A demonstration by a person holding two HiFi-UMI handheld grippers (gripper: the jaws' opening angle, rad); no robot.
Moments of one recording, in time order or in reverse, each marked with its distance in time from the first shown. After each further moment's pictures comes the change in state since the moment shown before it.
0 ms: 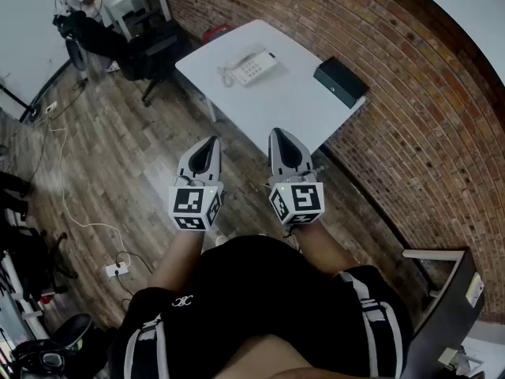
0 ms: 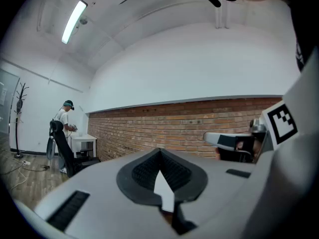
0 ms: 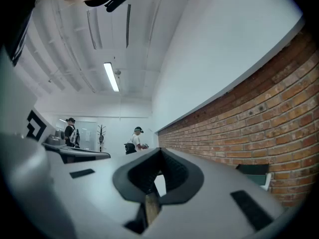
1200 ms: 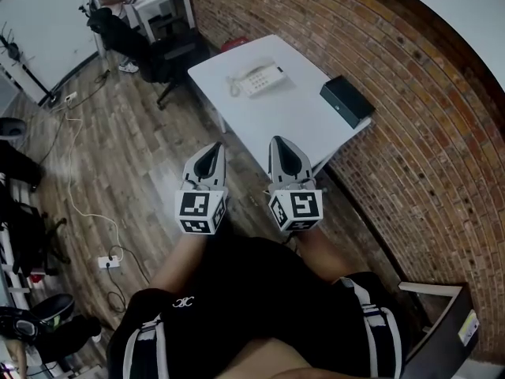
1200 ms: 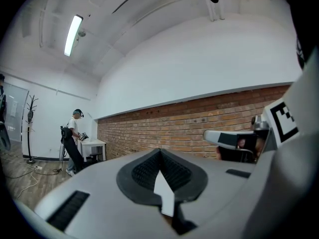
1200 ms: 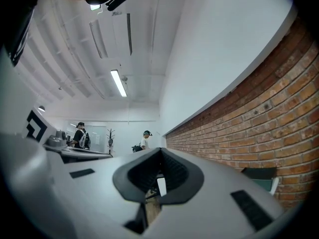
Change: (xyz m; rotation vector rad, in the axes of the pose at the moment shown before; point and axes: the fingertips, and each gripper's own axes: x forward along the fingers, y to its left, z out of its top) left arm 0.012 -0.051 -0.005 0.041 -0.026 0.116; right arm -0.018 -0.038 0.001 -0.021 -0.034 0.120
